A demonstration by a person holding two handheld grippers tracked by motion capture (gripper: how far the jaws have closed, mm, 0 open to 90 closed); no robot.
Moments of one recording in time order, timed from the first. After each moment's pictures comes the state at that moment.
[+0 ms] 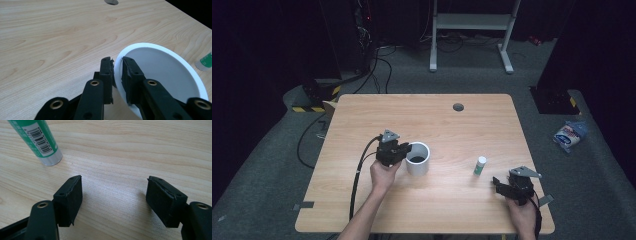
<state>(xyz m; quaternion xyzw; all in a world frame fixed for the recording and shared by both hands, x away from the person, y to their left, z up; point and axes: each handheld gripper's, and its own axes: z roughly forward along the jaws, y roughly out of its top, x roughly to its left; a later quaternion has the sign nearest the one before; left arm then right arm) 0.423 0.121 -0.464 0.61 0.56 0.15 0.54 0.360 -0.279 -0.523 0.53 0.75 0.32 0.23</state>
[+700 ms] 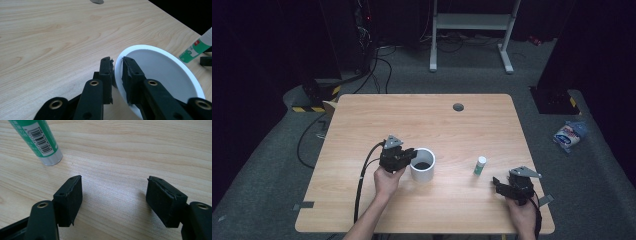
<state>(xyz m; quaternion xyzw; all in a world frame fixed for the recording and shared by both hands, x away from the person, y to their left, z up) 0.404 0.110 -0.466 0.61 0.54 0.12 0.57 0.360 -0.279 -0.523 0.53 0.75 0.32 0.23</state>
